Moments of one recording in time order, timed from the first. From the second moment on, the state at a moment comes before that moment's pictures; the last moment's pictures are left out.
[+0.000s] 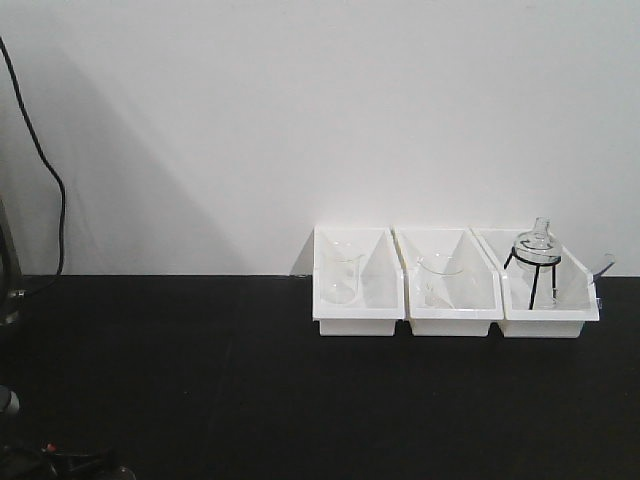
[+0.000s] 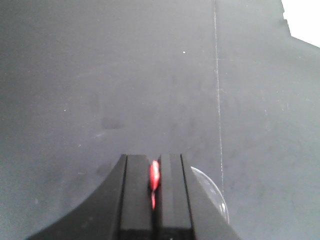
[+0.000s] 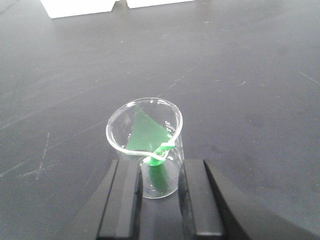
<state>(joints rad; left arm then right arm) -0.21 1.44 -0.55 -0.29 -0.18 -0.24 0.08 1.61 0.01 -0.04 -1.13 0.15</state>
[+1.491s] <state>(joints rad) -0.21 1.44 -0.55 -0.29 -0.16 -0.24 0.08 1.57 0.01 -0.03 -1.14 0.11</state>
